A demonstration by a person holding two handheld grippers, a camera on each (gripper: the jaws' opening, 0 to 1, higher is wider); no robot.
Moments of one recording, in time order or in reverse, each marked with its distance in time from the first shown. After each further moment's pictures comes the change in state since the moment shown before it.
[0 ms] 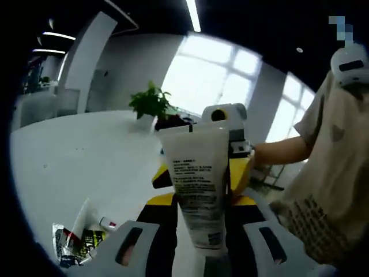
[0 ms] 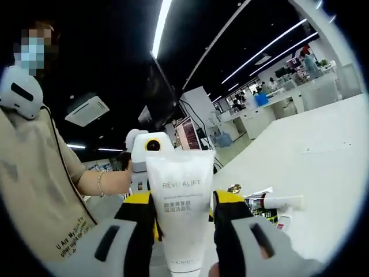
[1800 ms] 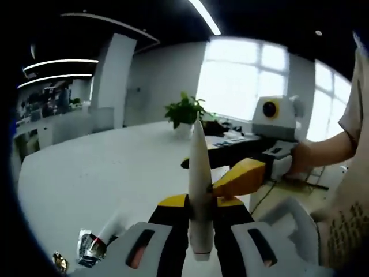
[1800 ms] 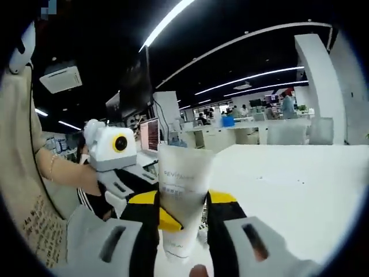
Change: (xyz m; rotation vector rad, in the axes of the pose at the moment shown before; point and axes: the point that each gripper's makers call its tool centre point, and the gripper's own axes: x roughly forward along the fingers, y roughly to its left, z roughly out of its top) left arm 0.016 0.017 0.009 0.159 -0.044 0.287; right arm -0.036 -0.019 0.013 -0.310 0.057 -0.258
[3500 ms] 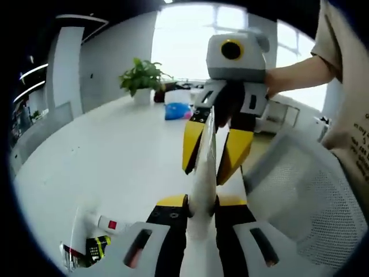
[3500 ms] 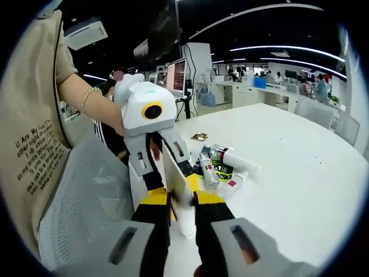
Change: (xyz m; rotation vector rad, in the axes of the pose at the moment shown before) left arm 0.059 -0.008 -0.107 0.154 0.254 -0.213; right arm -0.013 -0.013 -0.112 -0.095 0.347 0.133
